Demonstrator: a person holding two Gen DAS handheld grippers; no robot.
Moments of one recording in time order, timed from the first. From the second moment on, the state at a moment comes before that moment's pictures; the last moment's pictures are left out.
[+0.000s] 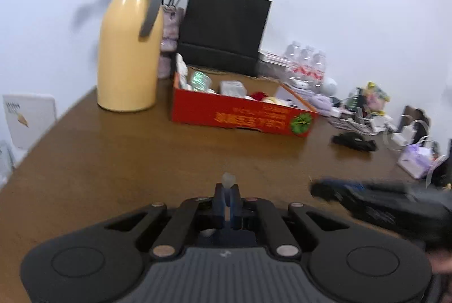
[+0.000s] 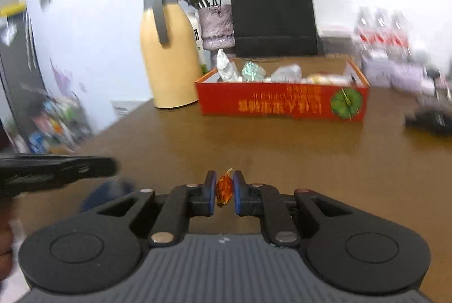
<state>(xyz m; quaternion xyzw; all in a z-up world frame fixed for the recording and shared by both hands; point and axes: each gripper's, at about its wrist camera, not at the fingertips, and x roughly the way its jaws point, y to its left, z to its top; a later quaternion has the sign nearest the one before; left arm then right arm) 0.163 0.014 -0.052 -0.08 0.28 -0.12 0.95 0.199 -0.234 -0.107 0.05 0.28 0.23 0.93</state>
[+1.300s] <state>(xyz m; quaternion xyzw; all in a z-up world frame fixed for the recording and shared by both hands) 0.183 0.047 -0.016 -0.10 0.26 -0.12 0.95 0.224 -0.266 -0.083 0.09 0.23 0.15 0.96</state>
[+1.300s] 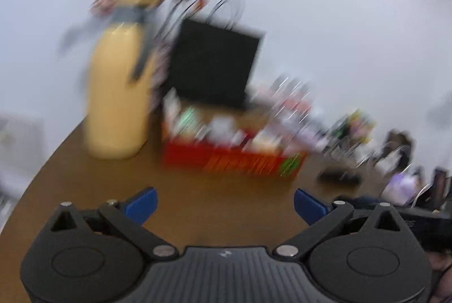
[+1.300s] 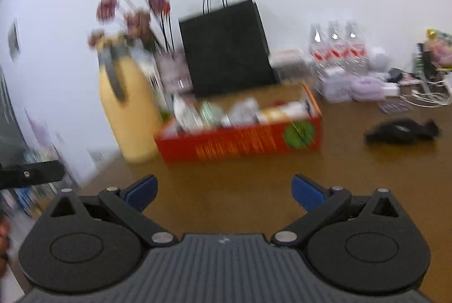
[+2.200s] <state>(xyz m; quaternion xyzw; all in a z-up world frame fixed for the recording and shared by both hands) 0.149 0.083 -0.095 -0.11 0.30 -0.04 0.95 0.145 -0.181 -0.133 0.03 0.28 0.23 0.93</state>
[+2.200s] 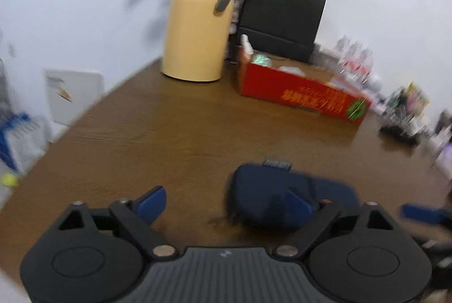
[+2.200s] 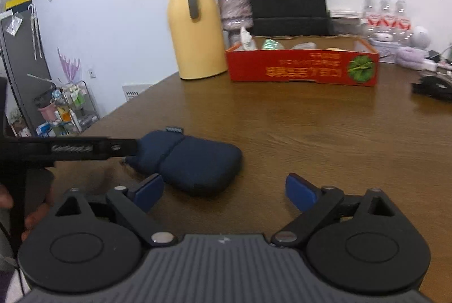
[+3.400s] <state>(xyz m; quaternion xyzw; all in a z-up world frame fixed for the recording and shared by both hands) 0.265 0.011 -0.014 -0.12 0.22 -0.21 0.95 0.258 -0.246 -0.048 0.03 0.19 0.16 0.97</state>
